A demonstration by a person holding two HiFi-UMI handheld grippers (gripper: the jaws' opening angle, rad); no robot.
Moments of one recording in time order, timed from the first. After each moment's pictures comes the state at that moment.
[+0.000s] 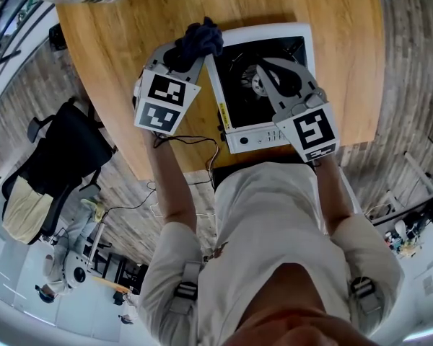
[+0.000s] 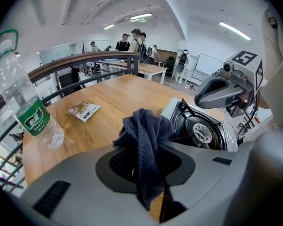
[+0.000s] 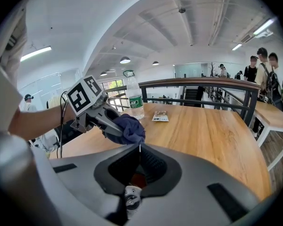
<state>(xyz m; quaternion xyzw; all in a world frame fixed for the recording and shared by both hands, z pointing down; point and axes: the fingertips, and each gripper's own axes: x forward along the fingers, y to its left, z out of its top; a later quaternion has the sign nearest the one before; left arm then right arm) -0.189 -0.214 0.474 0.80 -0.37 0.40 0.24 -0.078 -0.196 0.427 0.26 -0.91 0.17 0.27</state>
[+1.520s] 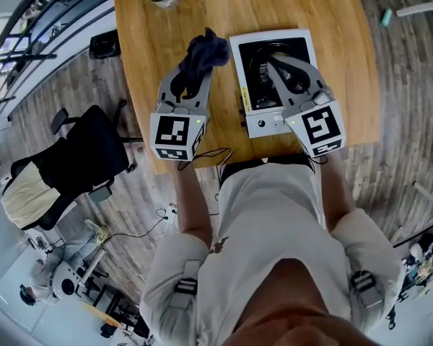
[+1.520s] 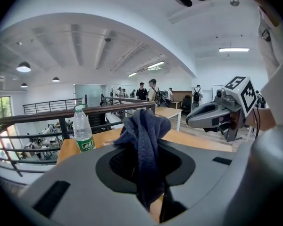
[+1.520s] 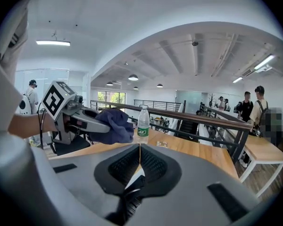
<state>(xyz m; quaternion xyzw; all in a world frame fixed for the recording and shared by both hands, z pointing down) -0.223 -0.116 0.300 0.81 -0.55 0.18 0.12 -0.100 -0.131 0.294 0.30 -0.93 0.04 0.20</state>
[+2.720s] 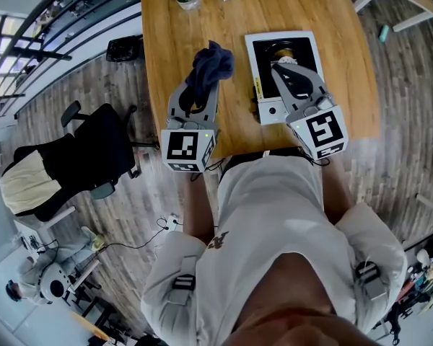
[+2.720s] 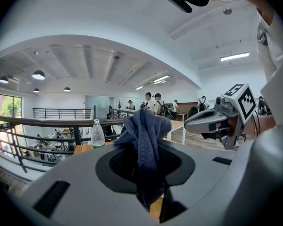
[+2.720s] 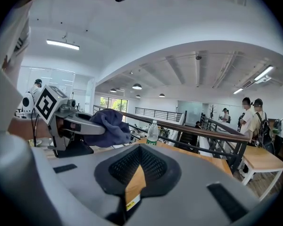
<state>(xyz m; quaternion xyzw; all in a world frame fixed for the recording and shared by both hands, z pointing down) -0.238 -0.015 0.234 0.80 -0.59 0.11 0.07 -0.114 -0.047 0.231 0.30 -0.94 -0.01 0.16</state>
